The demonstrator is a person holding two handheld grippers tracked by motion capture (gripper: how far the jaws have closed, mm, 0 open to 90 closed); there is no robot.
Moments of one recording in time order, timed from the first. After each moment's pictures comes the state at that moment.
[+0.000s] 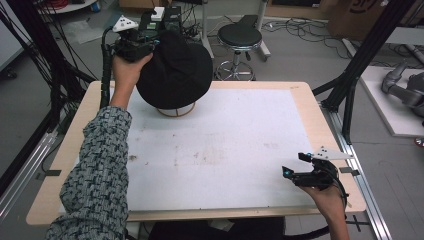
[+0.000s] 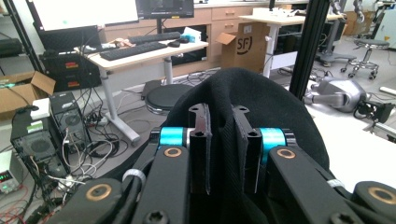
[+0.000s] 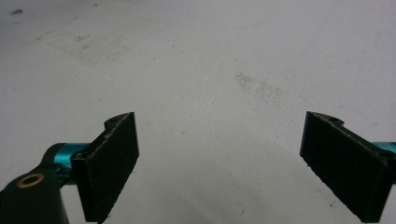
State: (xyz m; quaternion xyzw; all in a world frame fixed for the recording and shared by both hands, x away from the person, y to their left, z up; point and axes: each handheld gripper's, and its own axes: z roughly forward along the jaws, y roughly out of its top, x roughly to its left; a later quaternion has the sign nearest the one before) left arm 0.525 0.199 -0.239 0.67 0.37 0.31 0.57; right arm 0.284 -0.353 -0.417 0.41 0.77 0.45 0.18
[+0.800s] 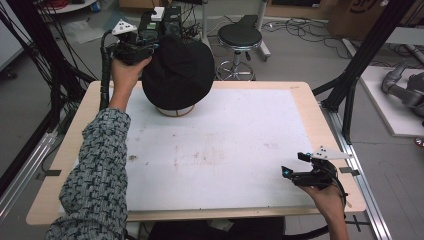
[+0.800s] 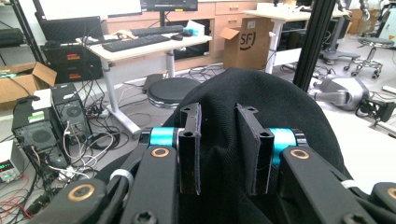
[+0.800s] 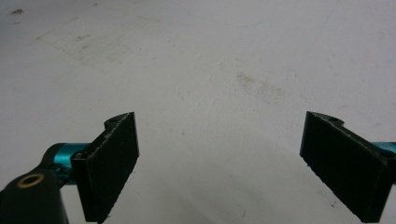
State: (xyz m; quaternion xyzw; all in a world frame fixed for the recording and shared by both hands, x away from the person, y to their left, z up) left arm 0.528 0.203 -0.247 0.67 0.38 0.31 0.56; right arm 0.286 -0.352 -0.418 0.41 0.77 0.45 0.18
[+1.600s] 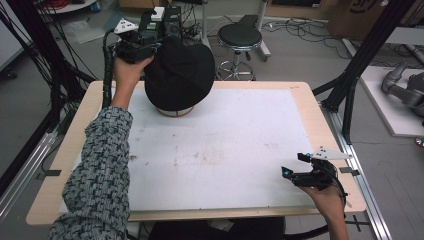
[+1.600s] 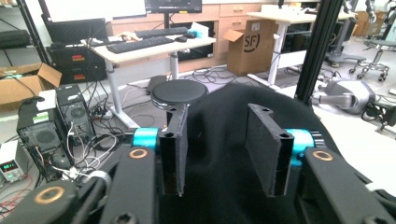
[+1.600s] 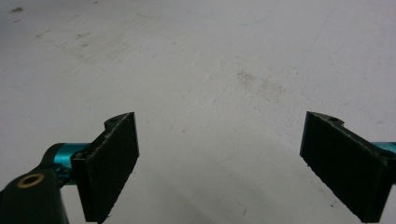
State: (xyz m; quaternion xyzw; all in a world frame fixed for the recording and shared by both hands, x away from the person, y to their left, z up) left arm 0.532 0.201 -0.246 0.66 0.38 0.32 0.56; right arm 0.286 -0.352 -0.420 0.41 0.77 0.45 0.17
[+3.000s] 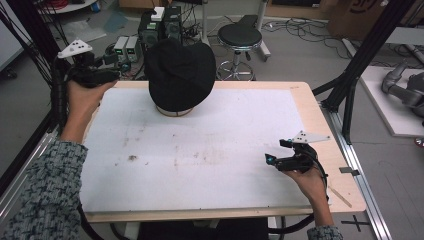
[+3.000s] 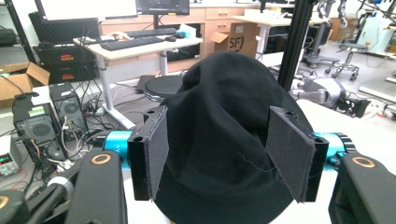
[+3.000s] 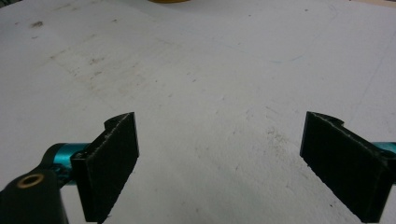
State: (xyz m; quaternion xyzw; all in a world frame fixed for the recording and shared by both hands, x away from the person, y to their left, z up) left arm 0.434 0.284 -0.255 0.67 0.36 0.29 0.58; right arm 0.334 -0.312 -0.414 0.37 0.79 0.47 0.15
